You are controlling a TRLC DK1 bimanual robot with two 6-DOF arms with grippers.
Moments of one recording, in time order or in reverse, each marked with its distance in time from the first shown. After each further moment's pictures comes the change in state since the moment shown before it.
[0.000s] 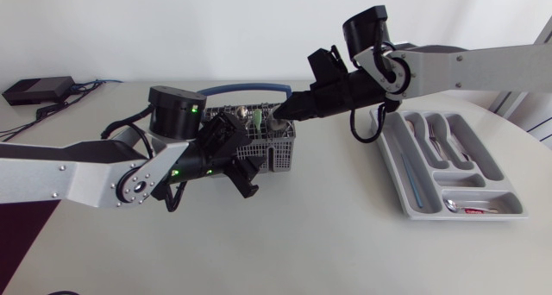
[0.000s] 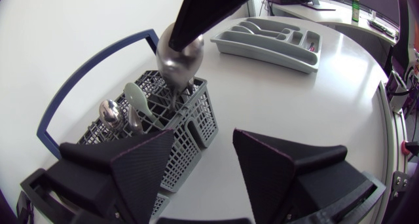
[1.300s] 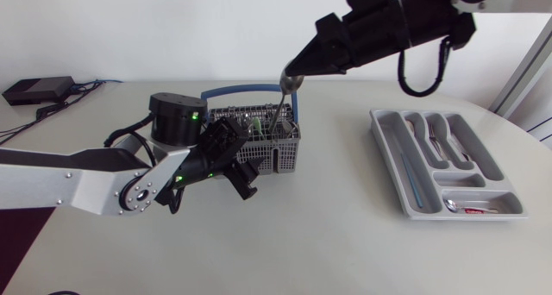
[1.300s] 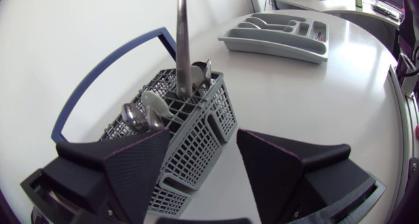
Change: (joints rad) left arm -0.014 0.008 -0.033 0.081 -0.075 0.079; right arm -0.030 -0.181 0.232 -0.440 -0.087 0.013
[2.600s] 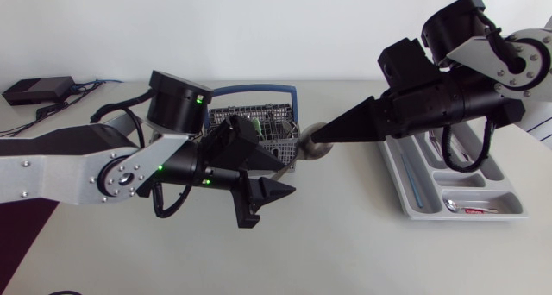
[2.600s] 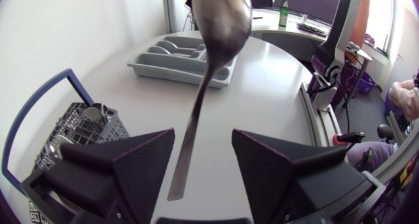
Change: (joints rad) left arm -0.049 -0.092 0.096 -0.333 0.493 -0.036; right arm -0.105 -0.206 -0.420 -0.024 -0.392 -0.194
